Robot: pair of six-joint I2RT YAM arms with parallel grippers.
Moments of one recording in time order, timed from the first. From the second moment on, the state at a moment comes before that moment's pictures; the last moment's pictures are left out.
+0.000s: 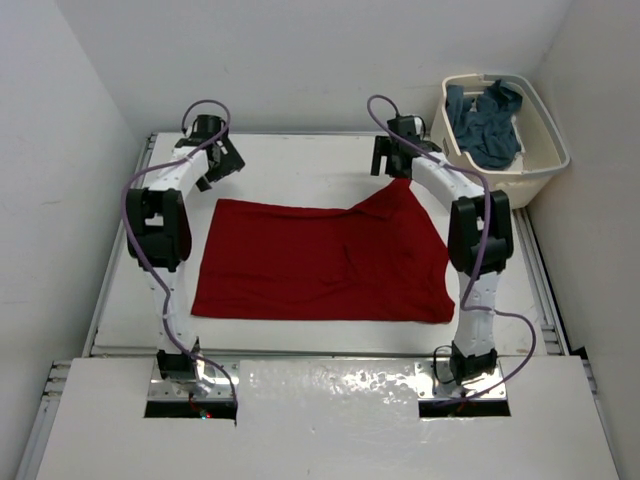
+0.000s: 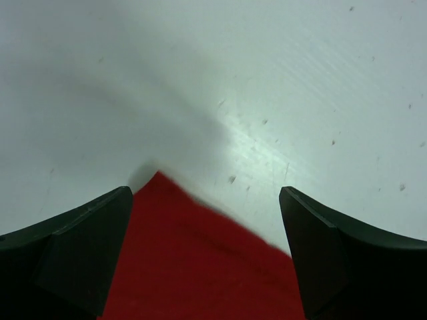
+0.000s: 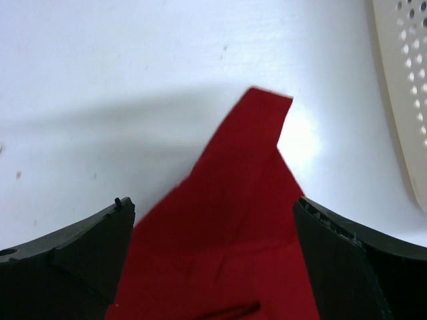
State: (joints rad) left arm -0.02 2.10 1.74 -0.59 -0.22 -0.61; right arm 0.24 2.09 1.66 -0.41 0.27 0.28
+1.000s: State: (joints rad) left arm -0.02 2.26 1.77 -0.67 -0.25 -0.57; right arm 0.14 2.41 1.92 -0.46 0.28 0.27
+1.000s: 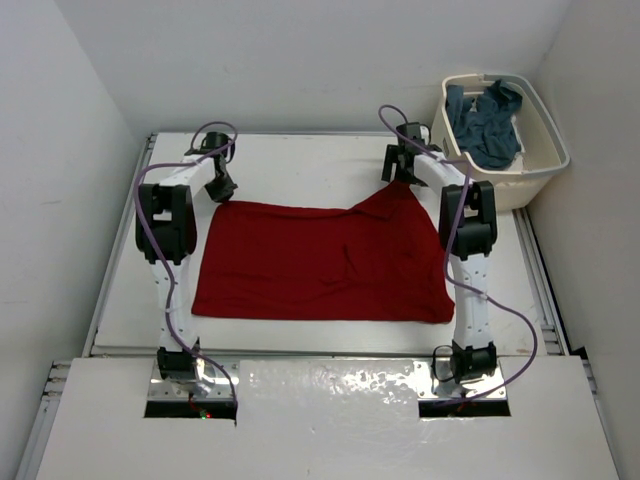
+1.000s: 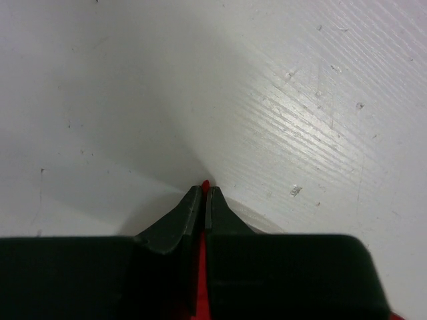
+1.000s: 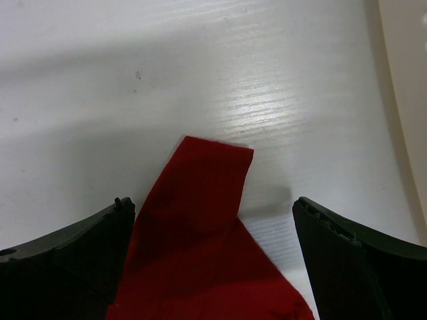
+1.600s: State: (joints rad) left arm -0.02 2.25 1.75 -0.64 -0.24 -0.55; right arm 0.13 2.48 1.96 -0.32 0.29 0.41
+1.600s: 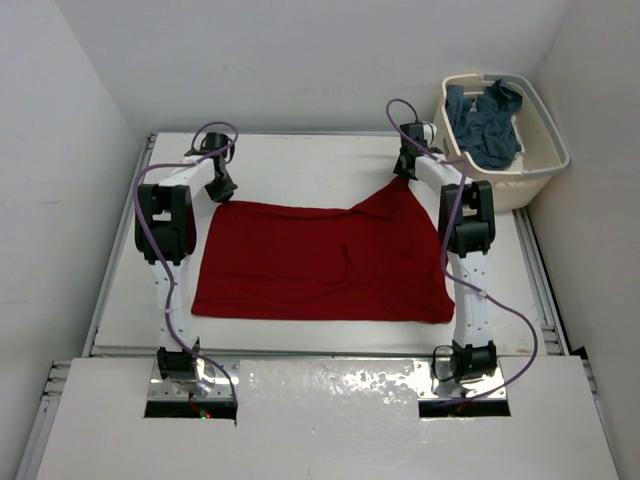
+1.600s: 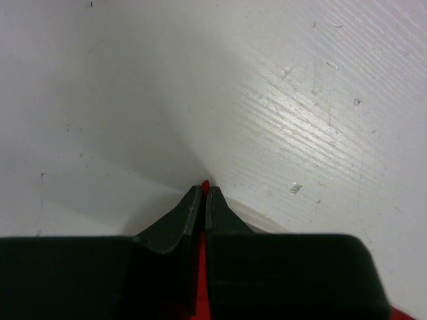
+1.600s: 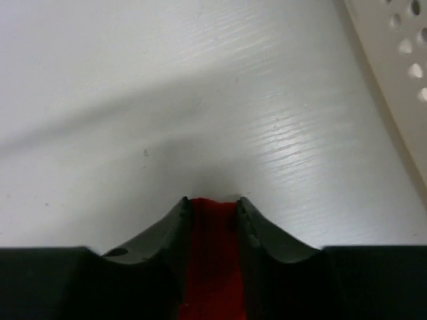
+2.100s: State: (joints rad) left arm -0.03 2.16 1.67 -0.61 -0.22 -0.54; right arm 0.13 2.36 1.83 -0.32 0.29 0.34
